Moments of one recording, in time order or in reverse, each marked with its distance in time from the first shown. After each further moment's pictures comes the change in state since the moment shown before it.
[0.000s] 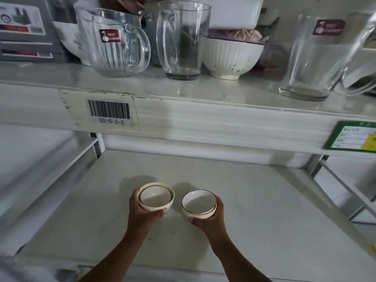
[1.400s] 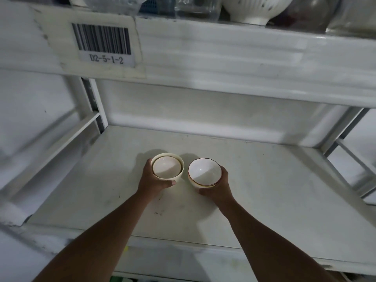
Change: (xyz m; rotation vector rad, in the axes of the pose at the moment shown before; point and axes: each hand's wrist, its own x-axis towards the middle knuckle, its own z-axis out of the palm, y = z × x) left_hand 0.041 -0.020 0.010 0.262 -0.194 -0.120; right_hand 0.033 0.008 0.005 -0.079 -0.127 0.025
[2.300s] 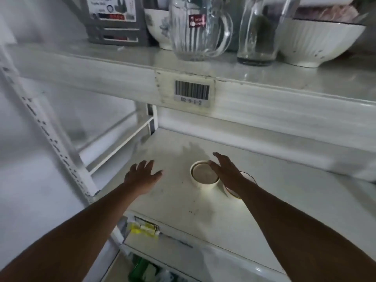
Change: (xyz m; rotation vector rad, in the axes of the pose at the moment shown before) left_hand -0.050 0.033 -0.159 1.028 -0.180 -0.176; right_hand 0.022 -0.131 0.060 -0.612 -0.447 -0.098
